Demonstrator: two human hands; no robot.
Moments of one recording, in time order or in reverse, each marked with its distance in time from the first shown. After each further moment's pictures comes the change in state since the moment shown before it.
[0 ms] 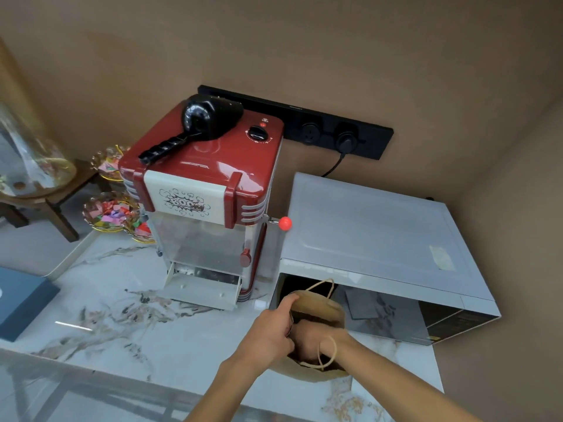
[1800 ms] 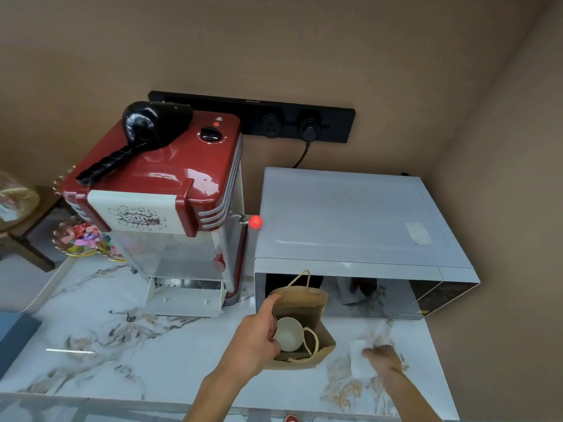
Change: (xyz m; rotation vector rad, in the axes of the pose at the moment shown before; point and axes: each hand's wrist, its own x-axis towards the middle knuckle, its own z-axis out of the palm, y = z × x) left_hand -0.006 0.012 0.006 0.013 0.007 -0.043; right_hand 0.002 0.153 0.167 1.380 0.300 0.945
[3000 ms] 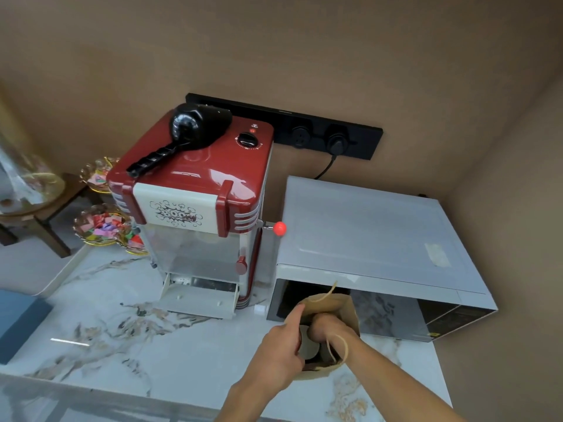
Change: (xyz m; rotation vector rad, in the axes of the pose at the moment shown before) left_hand -0.004 -0.004 0.013 0.001 -0.015 0.075; right_hand -0.123 -0.150 0.067 -1.010 -0.206 -0.436
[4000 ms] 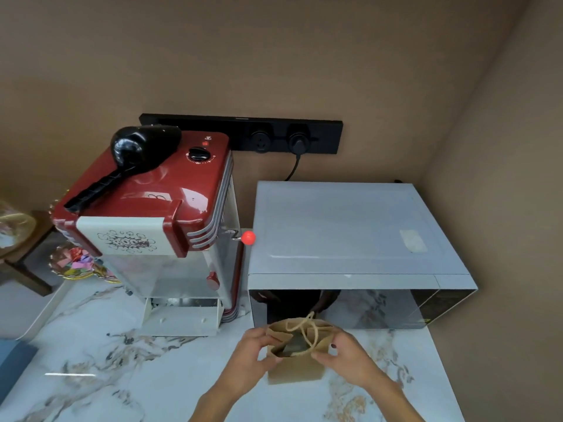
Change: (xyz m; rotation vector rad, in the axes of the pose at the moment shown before) left_hand 0.040 -0.067 0.015 -0.005 0.013 0.122; right_hand -0.006 0.100 0.049 0.707 0.304 -0.537
